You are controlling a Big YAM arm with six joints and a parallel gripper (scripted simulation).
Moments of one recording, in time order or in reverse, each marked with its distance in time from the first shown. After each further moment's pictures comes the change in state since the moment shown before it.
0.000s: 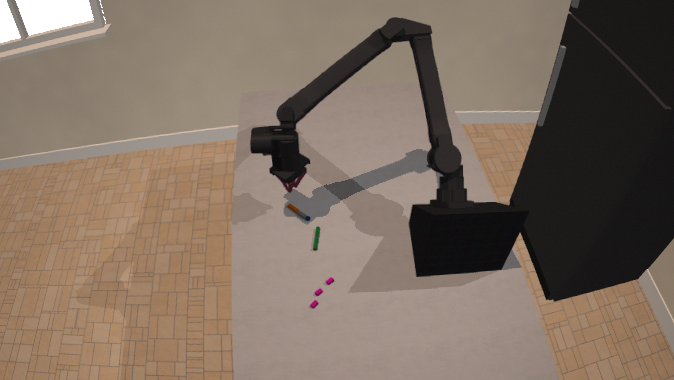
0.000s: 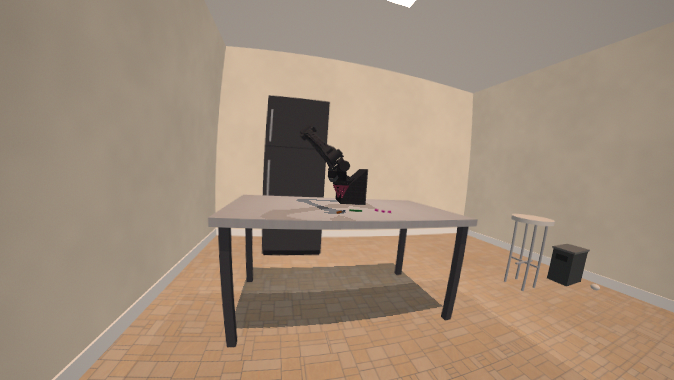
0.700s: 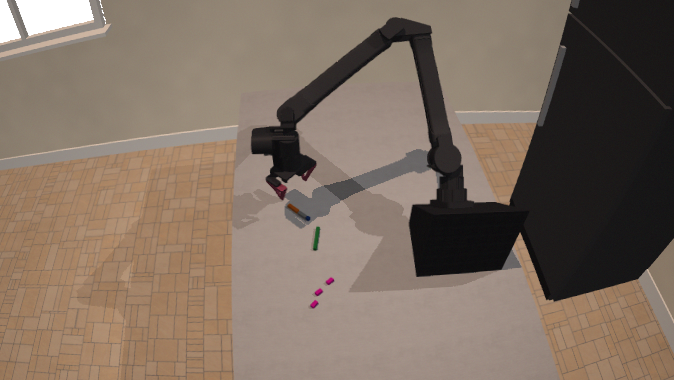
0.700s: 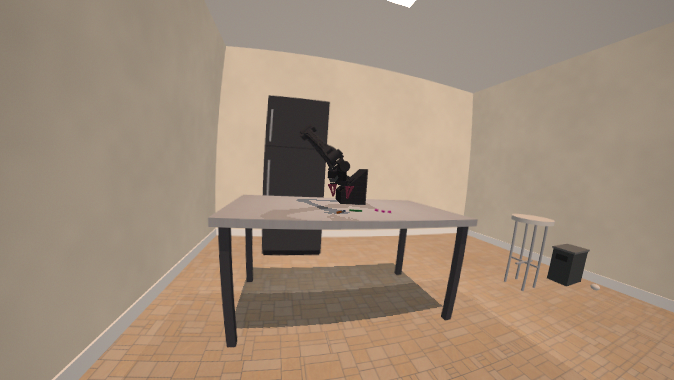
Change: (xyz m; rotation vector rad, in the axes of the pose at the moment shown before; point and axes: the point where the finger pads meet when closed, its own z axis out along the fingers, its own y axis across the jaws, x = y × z) arm 0.003 -0.002 0.000 0.007 0.009 0.013
